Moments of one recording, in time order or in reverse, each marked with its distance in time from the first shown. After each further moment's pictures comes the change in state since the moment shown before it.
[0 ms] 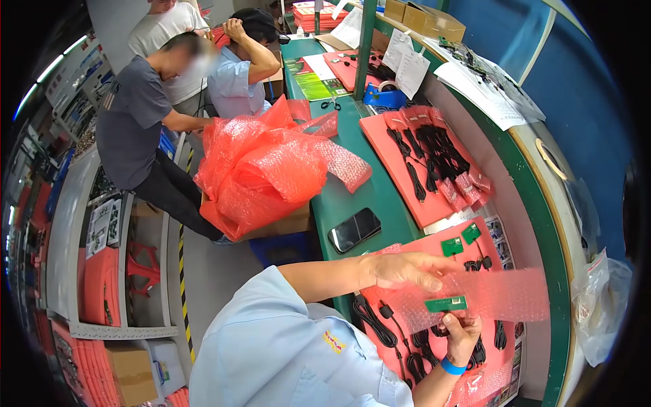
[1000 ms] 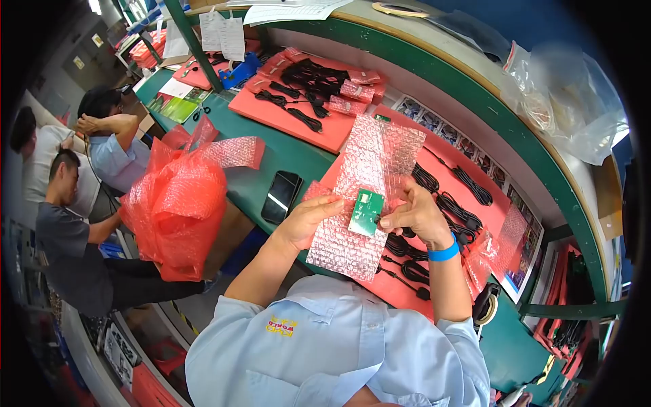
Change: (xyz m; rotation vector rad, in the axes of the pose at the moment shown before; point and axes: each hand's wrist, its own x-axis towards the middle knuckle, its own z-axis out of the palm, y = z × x) left_hand -0.033 -0.025 -0.015 -0.219 0.221 -0.344; right_hand 0.012 -0.027 0.013 0.083 -0.040 0.256
